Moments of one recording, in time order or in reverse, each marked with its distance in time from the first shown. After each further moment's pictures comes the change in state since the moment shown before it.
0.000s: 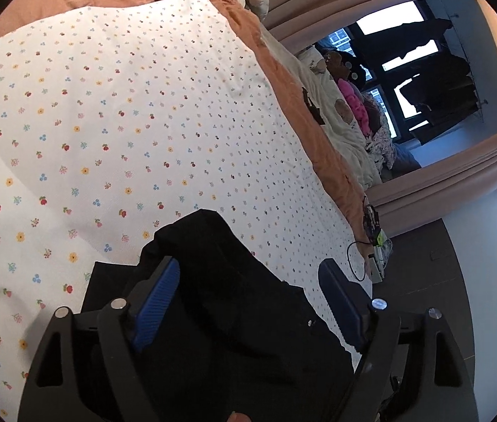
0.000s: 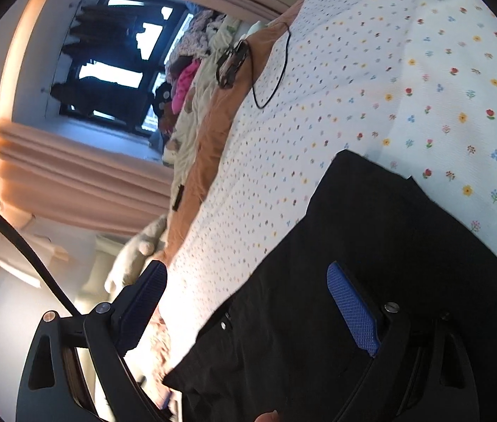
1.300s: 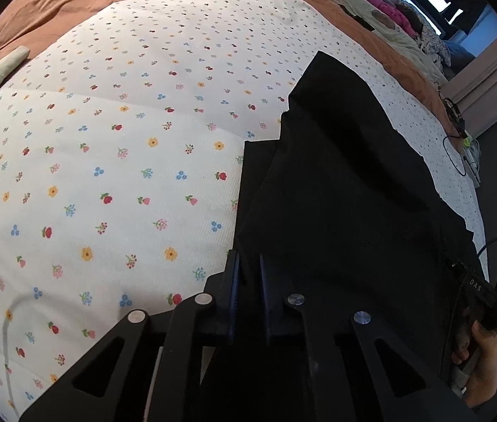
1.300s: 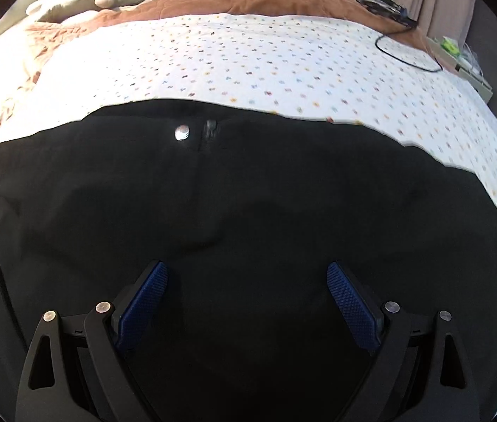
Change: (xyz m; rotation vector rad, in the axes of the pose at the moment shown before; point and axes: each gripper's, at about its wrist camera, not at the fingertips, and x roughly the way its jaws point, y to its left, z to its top) left arm -0.018 0.063 -0.069 0.314 0.192 0.427; right arm 0.180 0.153 -0.133 -0.956 0.361 -0.606
